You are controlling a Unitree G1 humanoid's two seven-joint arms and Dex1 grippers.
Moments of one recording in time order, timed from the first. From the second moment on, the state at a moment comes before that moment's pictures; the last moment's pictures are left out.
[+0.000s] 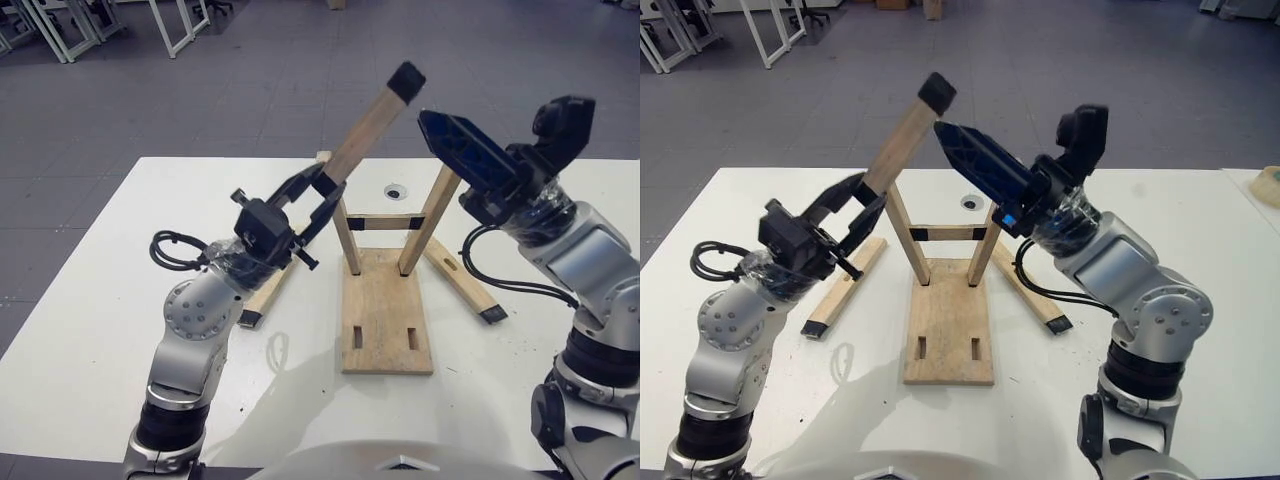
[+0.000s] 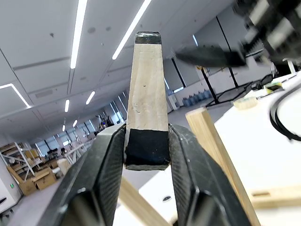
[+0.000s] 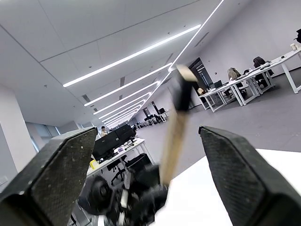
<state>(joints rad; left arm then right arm) -0.04 0.38 -0.09 -0.57 -0.17 0.02 -0.46 -0.48 -0.35 -0.23 -0.46 1.62 0.85 0.08</state>
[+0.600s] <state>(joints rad) -0.05 0.38 -0.07 -0.54 -0.16 -0.01 -0.49 -0.52 -0.36 -0.14 -0.37 1.57 0.83 0.07</state>
